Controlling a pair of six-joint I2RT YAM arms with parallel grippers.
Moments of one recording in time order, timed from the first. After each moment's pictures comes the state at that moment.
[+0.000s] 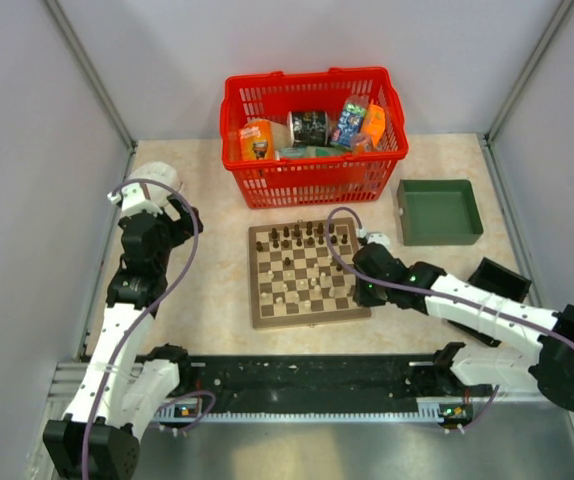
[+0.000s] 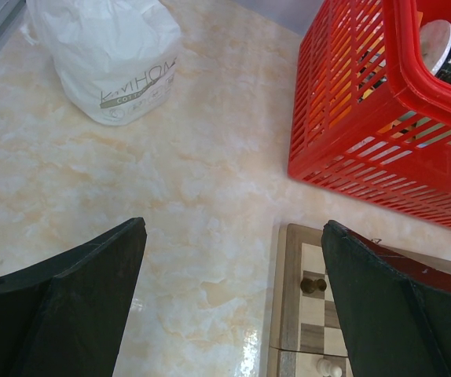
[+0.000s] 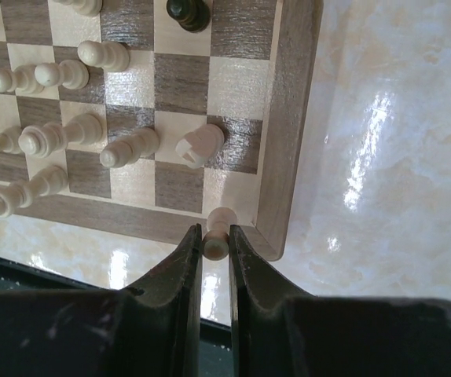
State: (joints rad) left arm -0.08 0.80 0.72 -0.20 -0.17 -0.44; right arm 0.85 1.13 0.71 -0.58 0.19 0.67
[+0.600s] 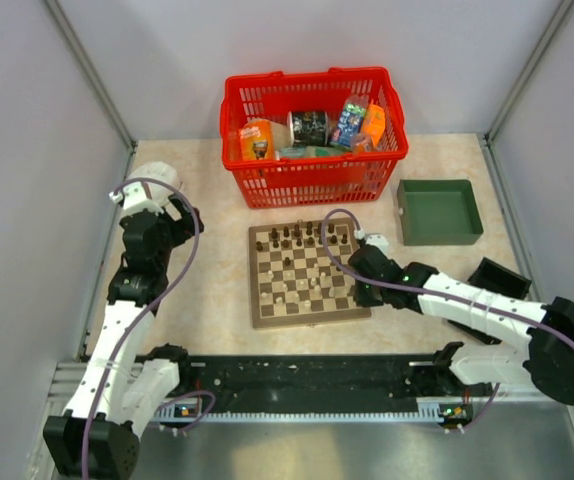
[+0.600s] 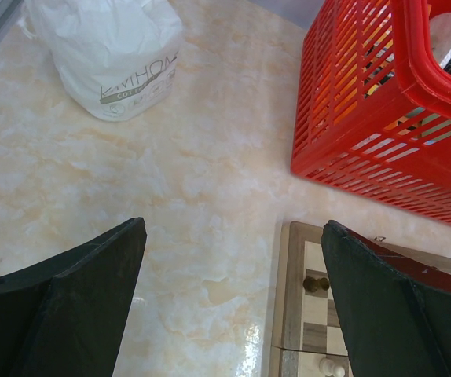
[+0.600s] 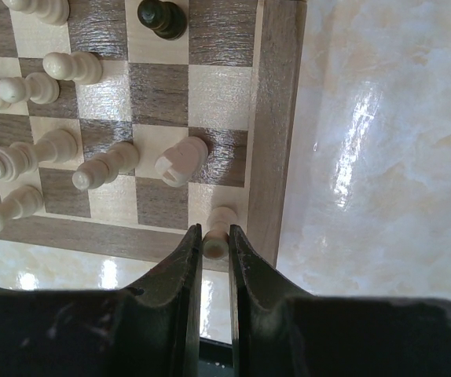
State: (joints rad) left arm -0.08 0.81 0.72 -0.20 -0.17 -0.44; right arm 0.86 1.19 0.70 -0.54 0.25 0.69
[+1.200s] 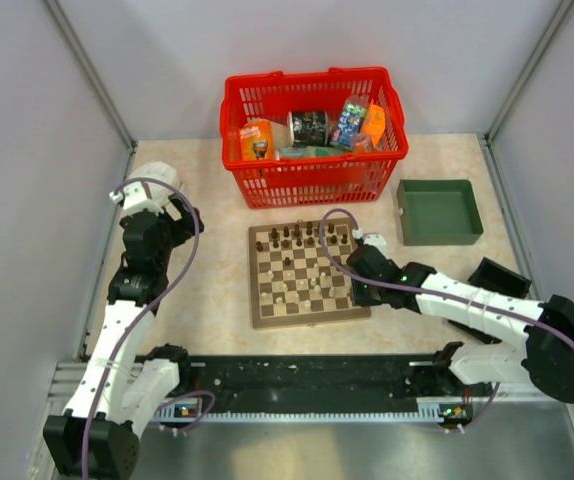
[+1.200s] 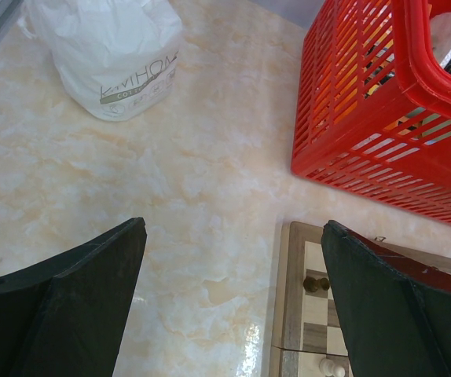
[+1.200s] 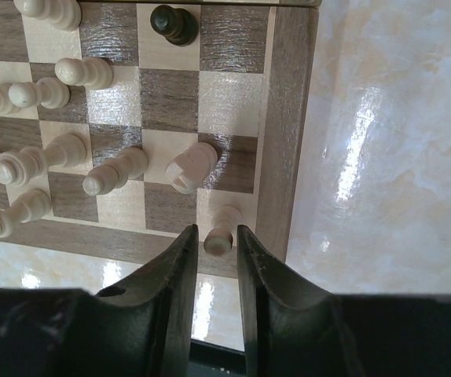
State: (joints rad) left arm -0.08 0.82 0.72 -0.20 -0.17 -0.44; right arm 0.87 1.21 0.70 -0.52 0.24 0.69
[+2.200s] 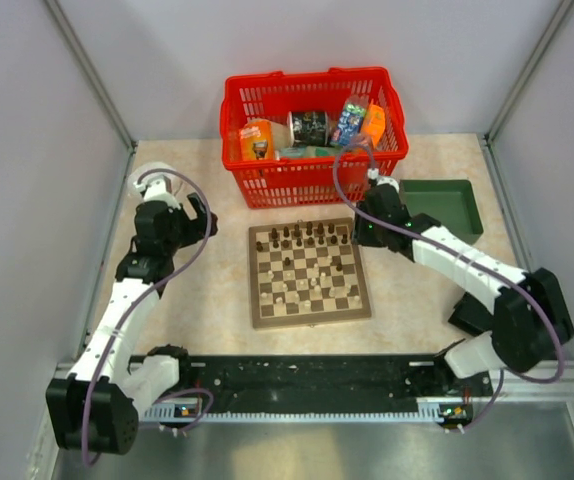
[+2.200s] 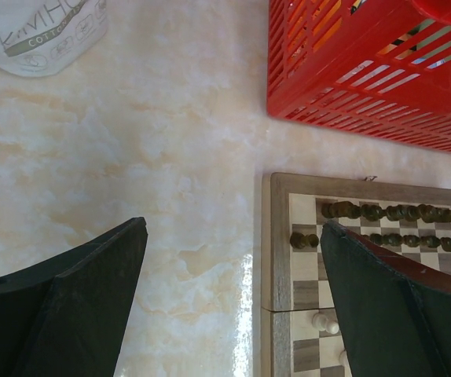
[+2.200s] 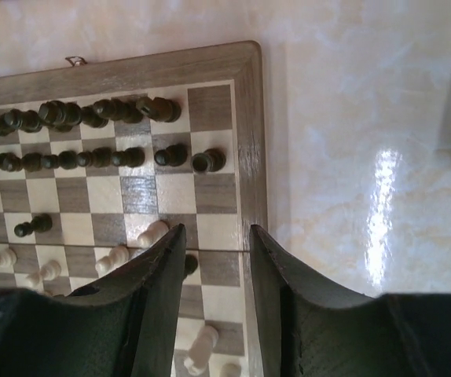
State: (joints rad) left arm -0.08 0.97 0.74 -0.21 0.01 -0.42; right arm 0.55 1.39 0.98 -0.39 0.17 0.54
